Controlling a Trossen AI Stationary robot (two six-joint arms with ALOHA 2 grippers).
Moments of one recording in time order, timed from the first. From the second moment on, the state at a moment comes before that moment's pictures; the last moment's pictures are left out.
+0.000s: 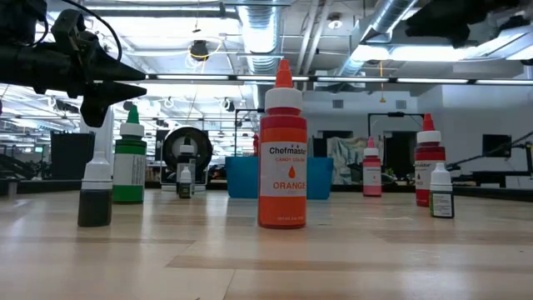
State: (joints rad) left arm 0.03 0.07 0.01 0.07 -0.27 -0.50; right arm 0.17 0.55 0.71 -0.52 0.51 0.23
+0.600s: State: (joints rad) left arm 0.03 0.07 0.01 0.07 -0.27 -0.50; right arm -0.08 0.97 1.01 -0.84 0.33 0.23
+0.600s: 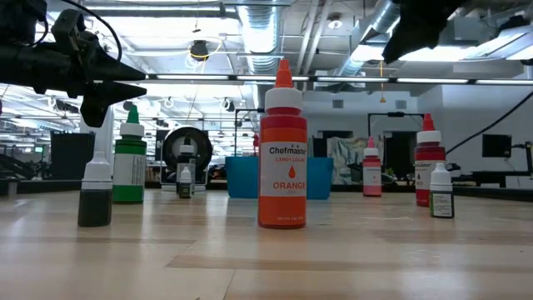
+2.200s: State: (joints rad) left arm 0.03 0.07 0.01 0.06 -0.27 -0.50; right arm -0.44 1.51 1.01 -0.76 0.24 -0.13
